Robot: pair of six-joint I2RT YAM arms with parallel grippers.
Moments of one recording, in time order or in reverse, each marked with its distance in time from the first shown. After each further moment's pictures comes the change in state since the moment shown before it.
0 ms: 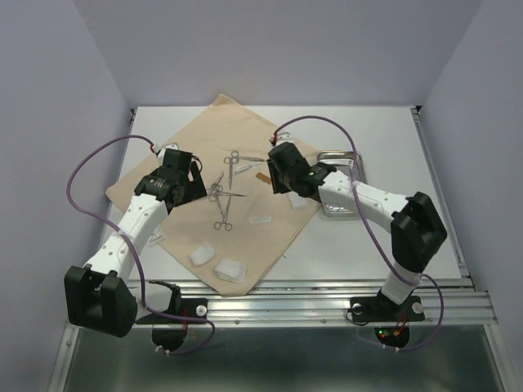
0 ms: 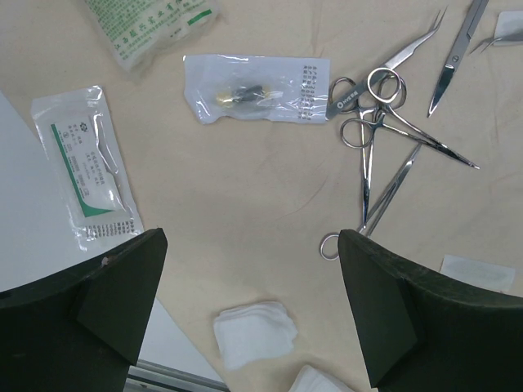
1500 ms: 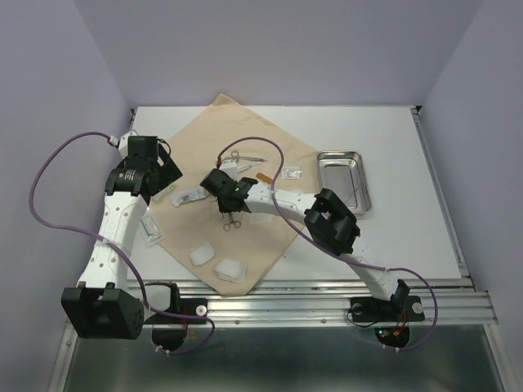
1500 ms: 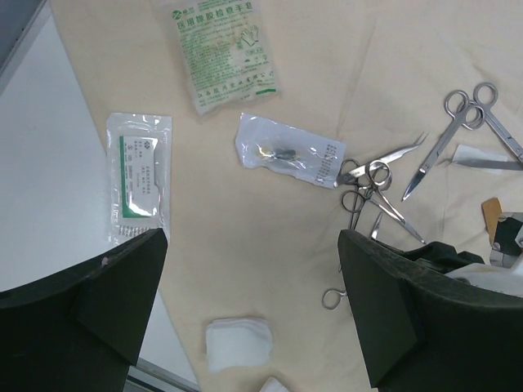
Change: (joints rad) left arm 0.204 -0.035 0.171 -0.104 0.030 -0.085; right arm 0.290 0.721 0.706 -0.173 0.118 0.340
